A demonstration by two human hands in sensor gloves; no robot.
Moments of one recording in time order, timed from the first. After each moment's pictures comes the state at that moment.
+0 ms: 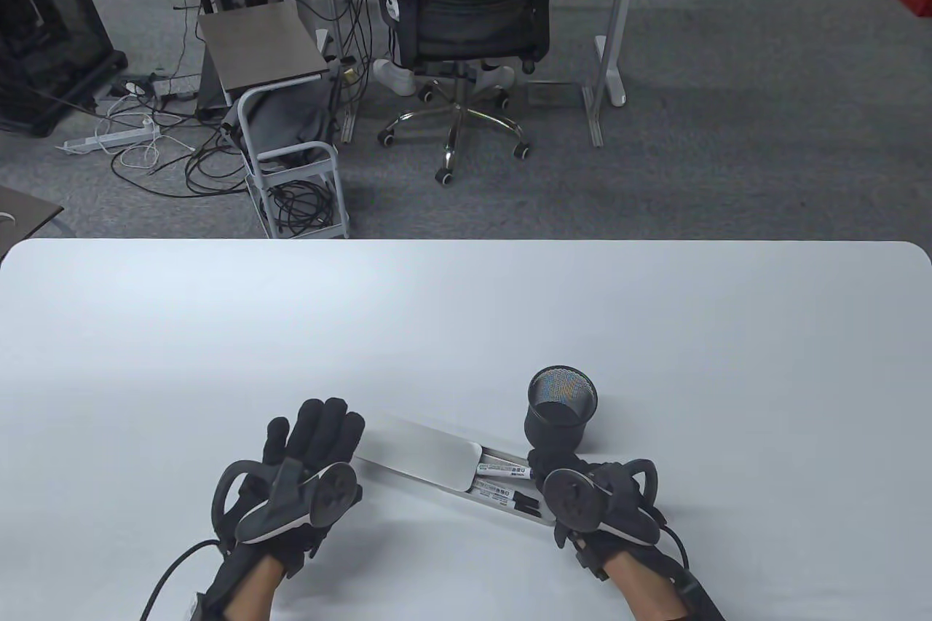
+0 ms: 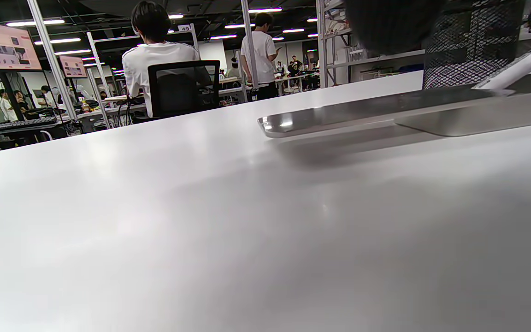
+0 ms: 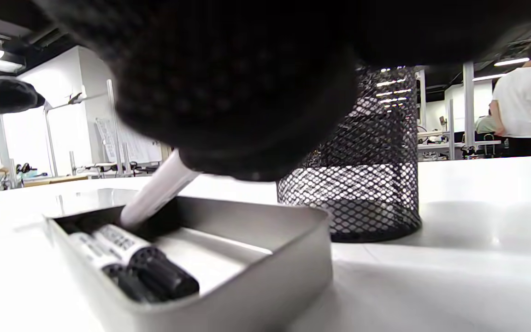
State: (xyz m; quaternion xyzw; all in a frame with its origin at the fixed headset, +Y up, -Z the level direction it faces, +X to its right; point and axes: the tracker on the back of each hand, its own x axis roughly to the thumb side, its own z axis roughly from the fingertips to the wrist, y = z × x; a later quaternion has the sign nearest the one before) left_hand -0.210 -0.725 -0.304 -0.02 -0.15 -0.09 0.98; right_hand 0.125 -0.731 -0.310 0.21 -0.10 0.97 0.06
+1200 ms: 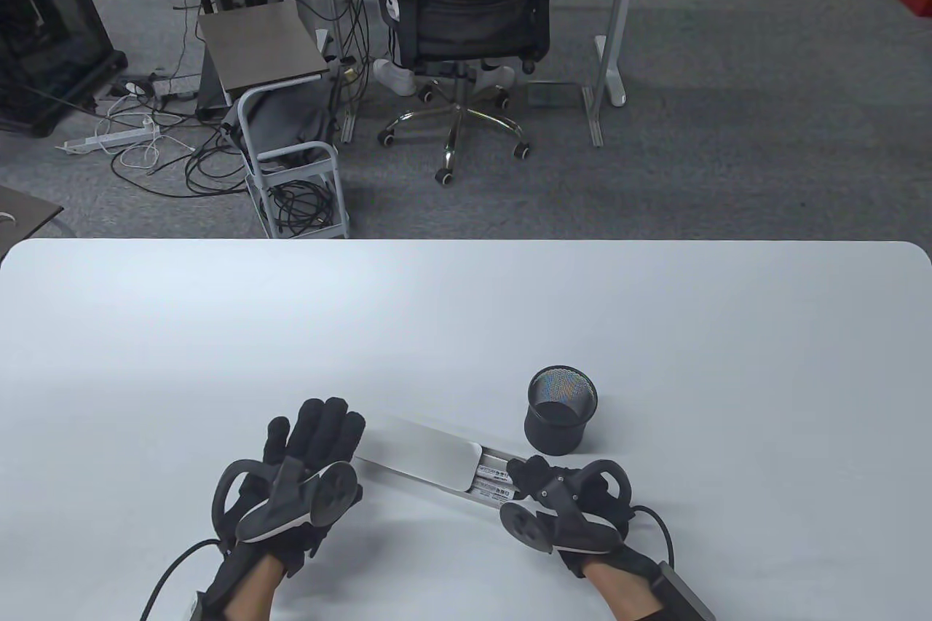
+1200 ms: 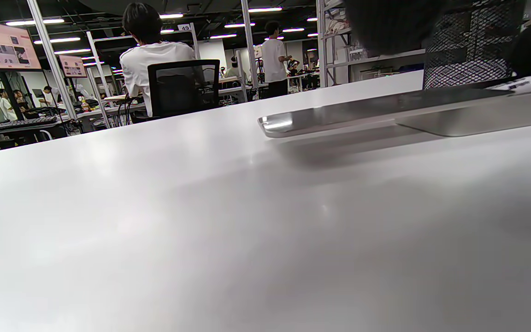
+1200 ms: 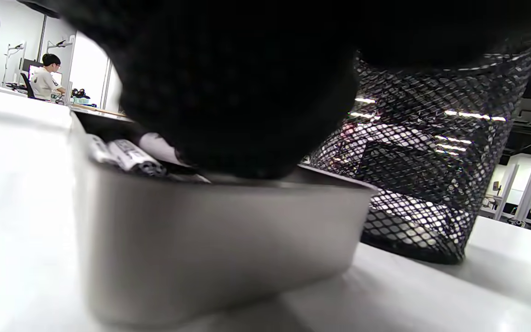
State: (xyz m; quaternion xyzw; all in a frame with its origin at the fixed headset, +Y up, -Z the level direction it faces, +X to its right) left_hand -0.210 -0.724 -0.305 -0.02 -0.15 -0.09 0.98; right_hand 0.087 -0.753 -0.305 0.29 -0.13 0.94 -0.09
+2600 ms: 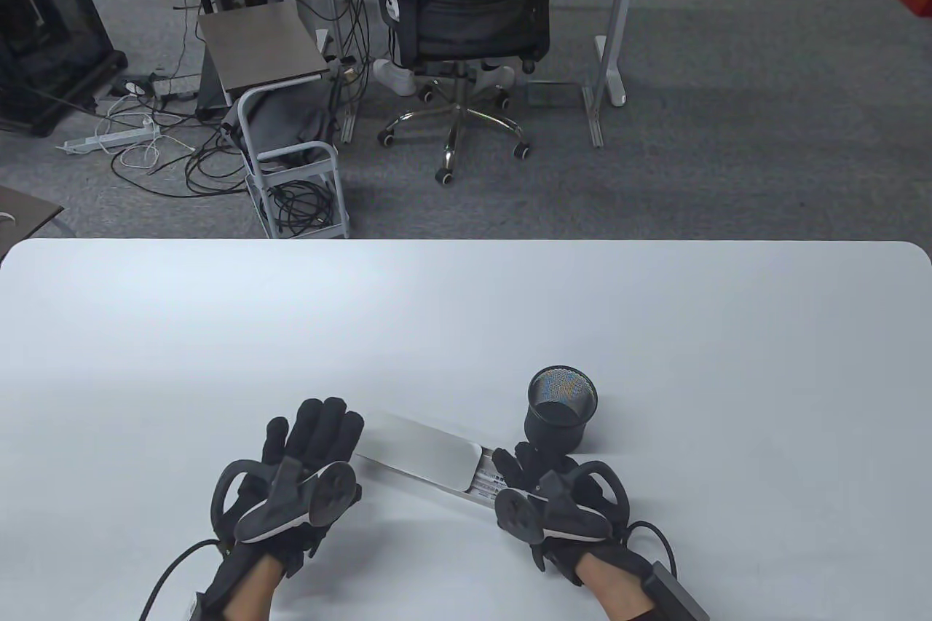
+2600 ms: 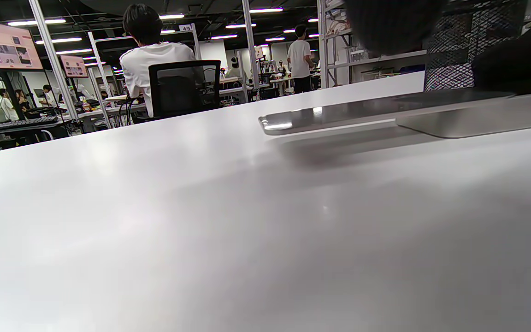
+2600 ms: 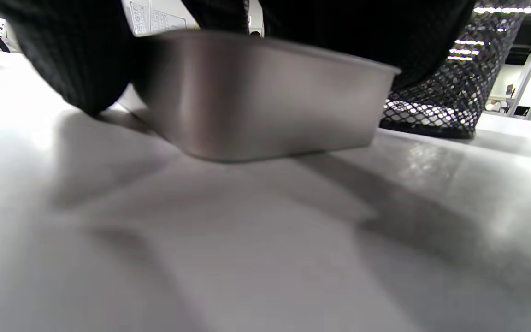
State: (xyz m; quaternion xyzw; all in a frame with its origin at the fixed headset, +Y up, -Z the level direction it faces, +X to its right) left_hand -0.211 -0.725 -0.305 -0.02 -0.15 -0.09 0.98; right_hand 0.086 -0.773 -0.313 0.27 0.01 0.96 -0.06
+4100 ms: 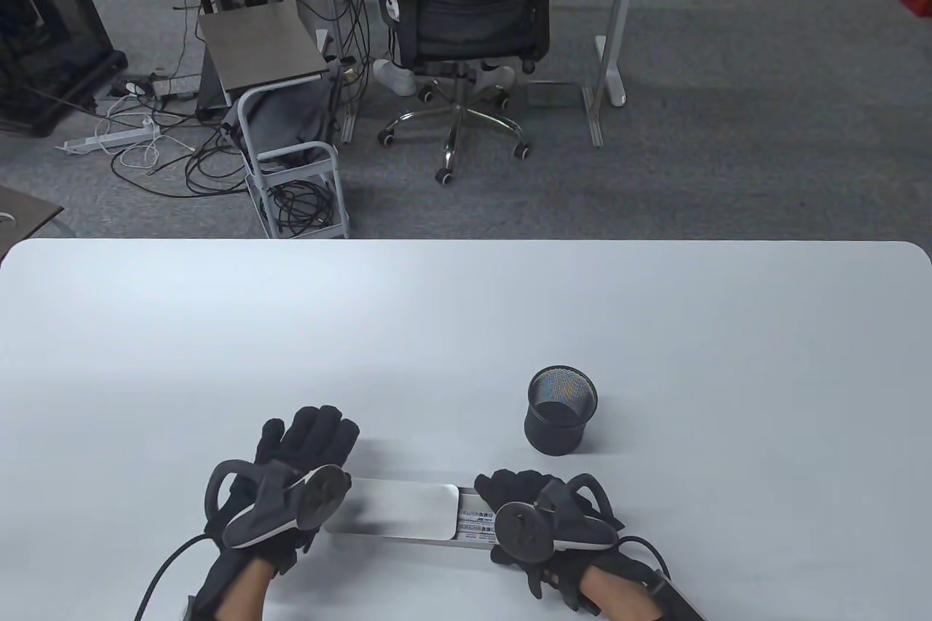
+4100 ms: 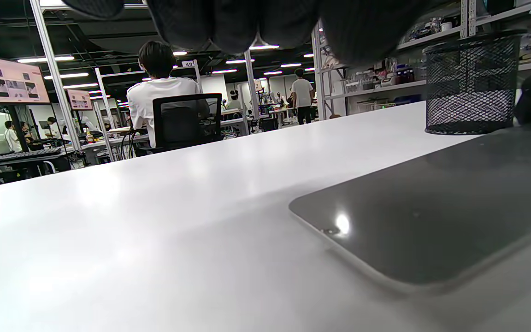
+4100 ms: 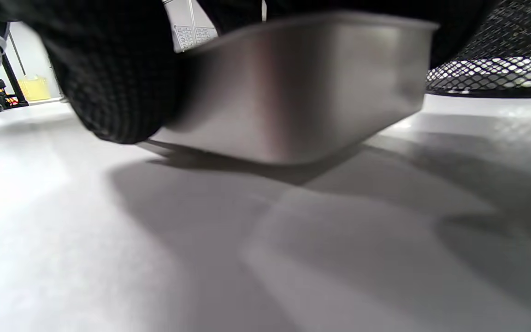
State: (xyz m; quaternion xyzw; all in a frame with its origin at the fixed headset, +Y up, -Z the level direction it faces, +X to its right) left_hand -0.217 -0.709 -0.299 0.04 -0.15 -0.08 0.98; right_hand 0.076 -0.769 -0.290 0.36 0.05 0.93 0.03
